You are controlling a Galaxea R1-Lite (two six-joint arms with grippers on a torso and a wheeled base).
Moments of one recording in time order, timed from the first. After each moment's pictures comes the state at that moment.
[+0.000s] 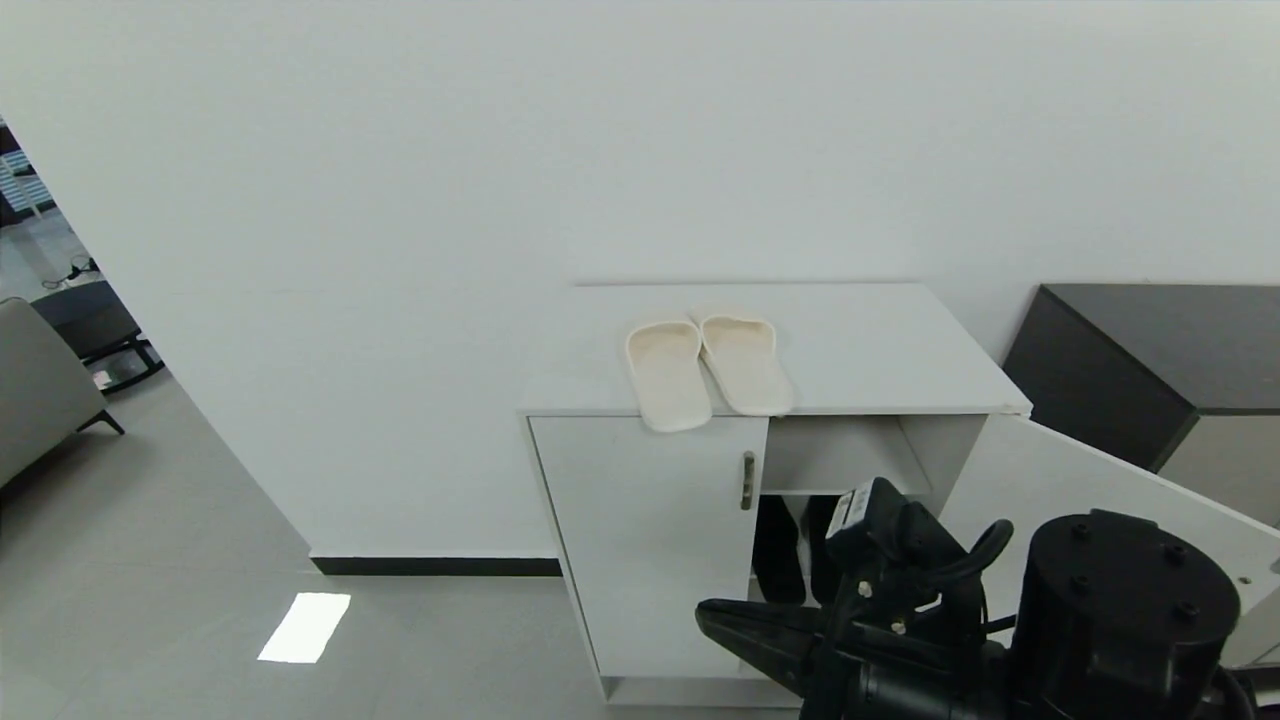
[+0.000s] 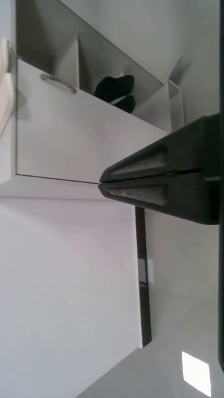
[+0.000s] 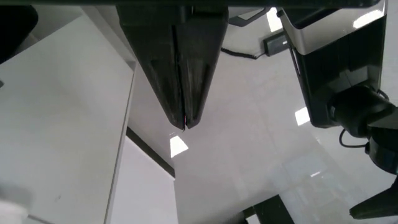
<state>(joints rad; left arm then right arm) 0.00 0.00 0.00 0.01 -0.07 -0.02 0.99 1.70 -0.48 -1.10 0.12 0.07</state>
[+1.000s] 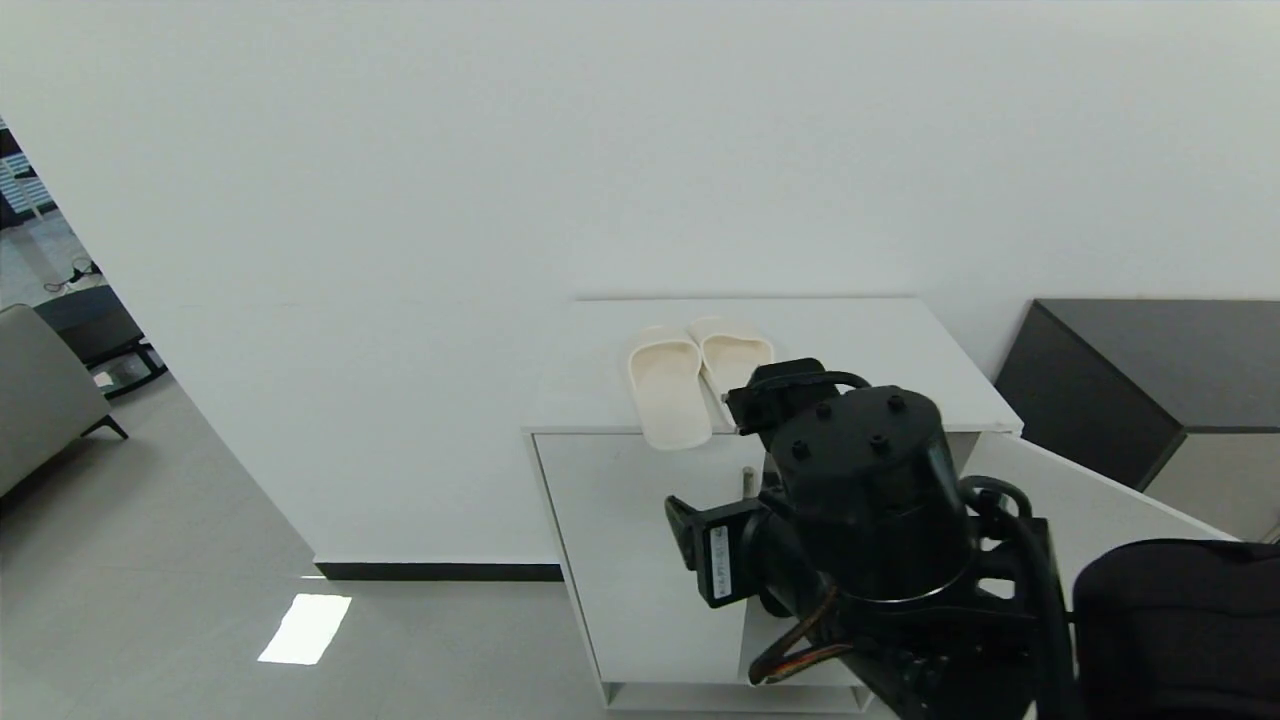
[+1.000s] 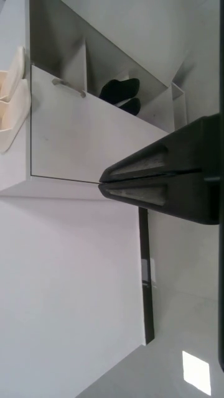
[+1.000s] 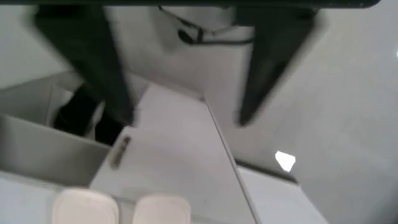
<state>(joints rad) 0.00 0.00 0.00 0.01 -0.07 -0.02 1.07 1.79 -1.03 -0.39 -0.58 0.33</state>
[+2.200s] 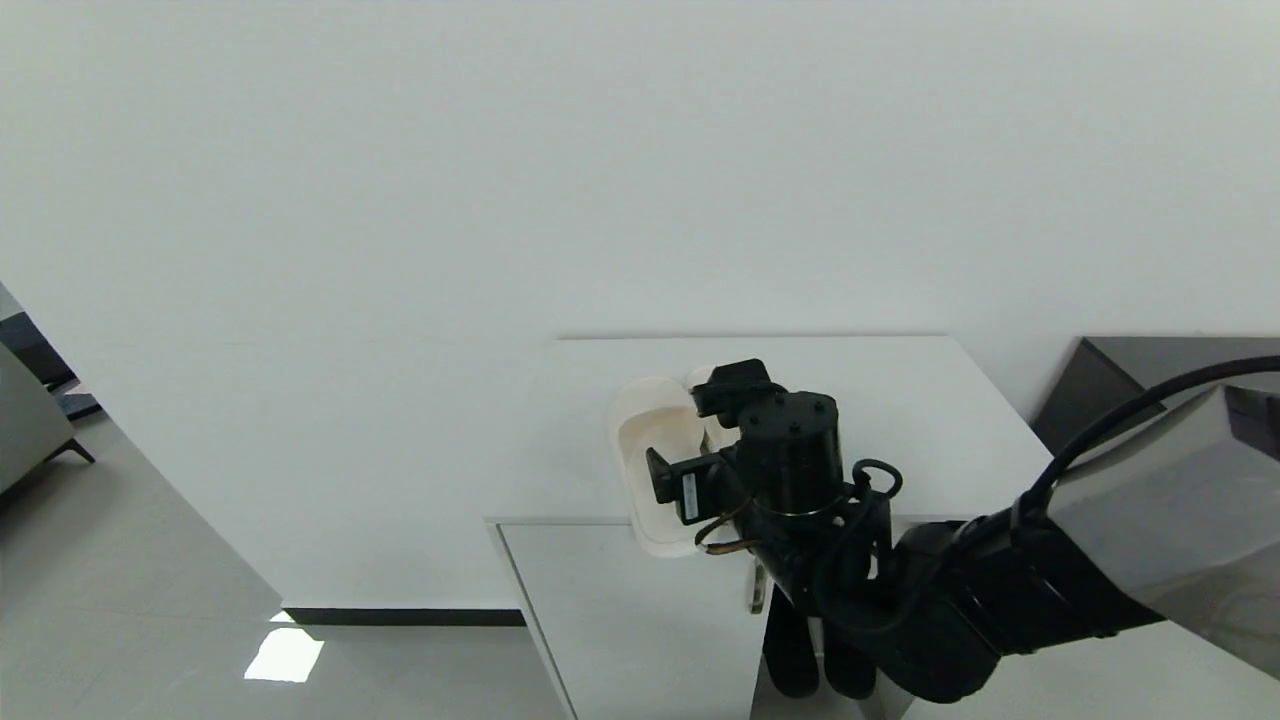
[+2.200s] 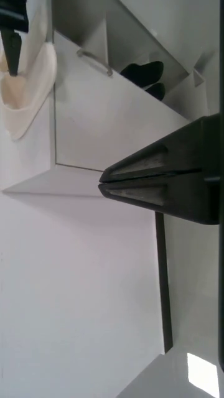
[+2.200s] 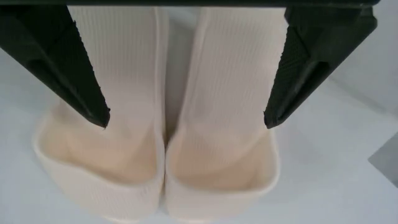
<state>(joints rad) 0.00 0.00 0.00 0.01 -0.07 -0.01 0.88 2.12 -1.13 -0.81 -0.47 0.11</state>
